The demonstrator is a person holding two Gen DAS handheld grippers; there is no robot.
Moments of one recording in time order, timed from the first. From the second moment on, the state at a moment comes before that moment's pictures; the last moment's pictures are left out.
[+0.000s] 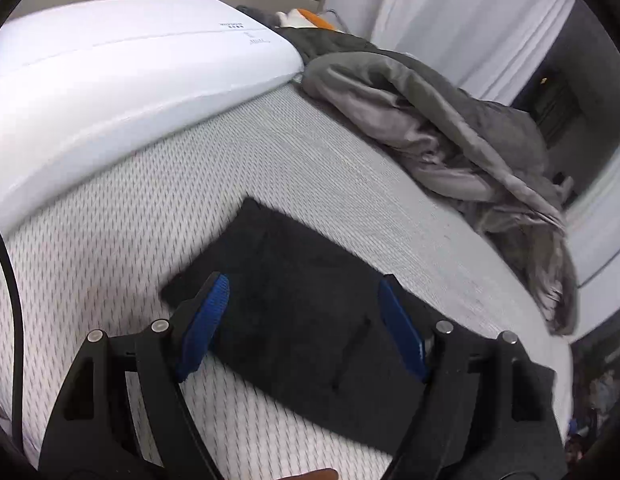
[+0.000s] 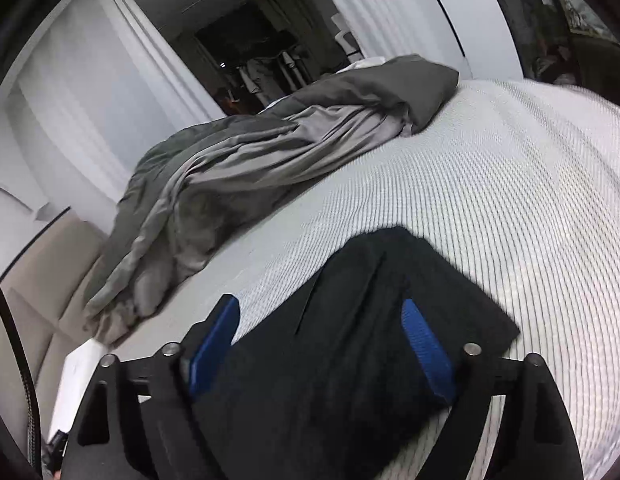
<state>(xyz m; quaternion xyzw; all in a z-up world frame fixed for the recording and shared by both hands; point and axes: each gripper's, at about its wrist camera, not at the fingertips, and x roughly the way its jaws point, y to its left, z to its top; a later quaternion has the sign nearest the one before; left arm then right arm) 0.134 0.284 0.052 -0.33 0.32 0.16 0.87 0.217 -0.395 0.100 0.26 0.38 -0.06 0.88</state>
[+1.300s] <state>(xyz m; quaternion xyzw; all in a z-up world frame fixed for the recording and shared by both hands) 0.120 0.232 -0.017 -0.33 0.35 0.19 0.85 0.166 -0.483 -0.020 0.43 0.40 -0.07 0.81</state>
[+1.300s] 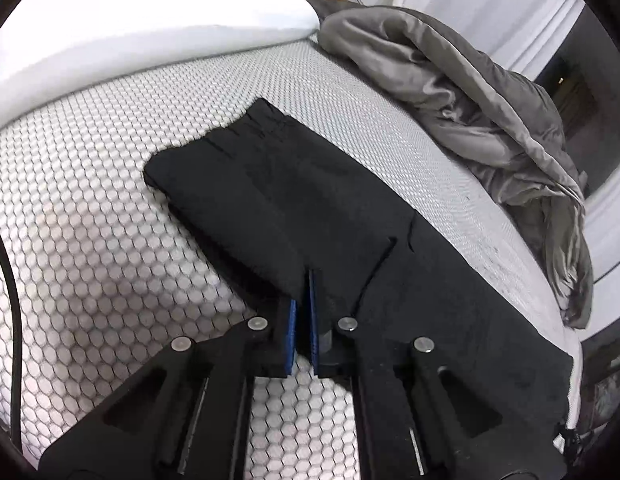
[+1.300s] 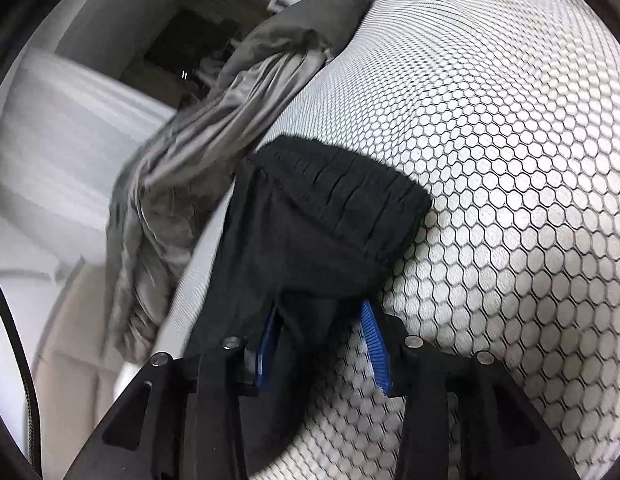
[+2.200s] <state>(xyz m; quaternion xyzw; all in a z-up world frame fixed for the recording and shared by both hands) 0.131 0.203 -0.041 -0.42 0.35 0.08 0.83 0.191 -0.427 -0.028 0.43 0.44 -0.02 0.79</state>
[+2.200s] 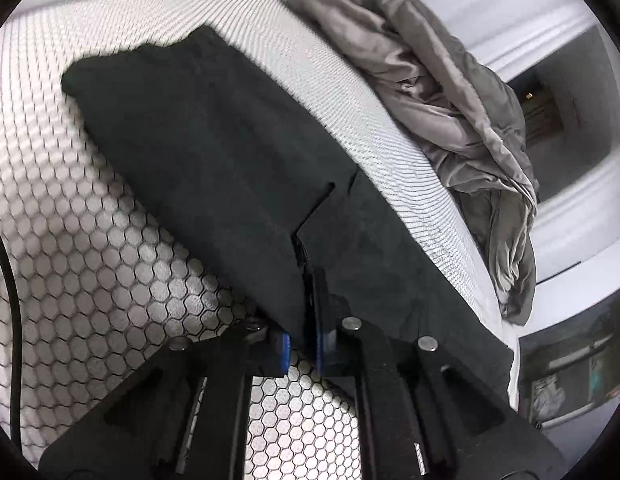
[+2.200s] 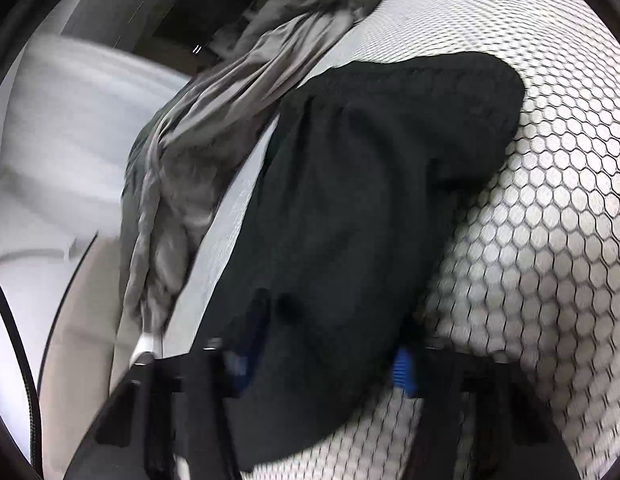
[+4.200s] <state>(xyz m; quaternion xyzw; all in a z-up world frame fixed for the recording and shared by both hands) 0.062 0.044 0.030 -0.11 0.37 -0.04 0.92 0.137 -0.276 0.048 0.04 0.48 0.12 0.87</state>
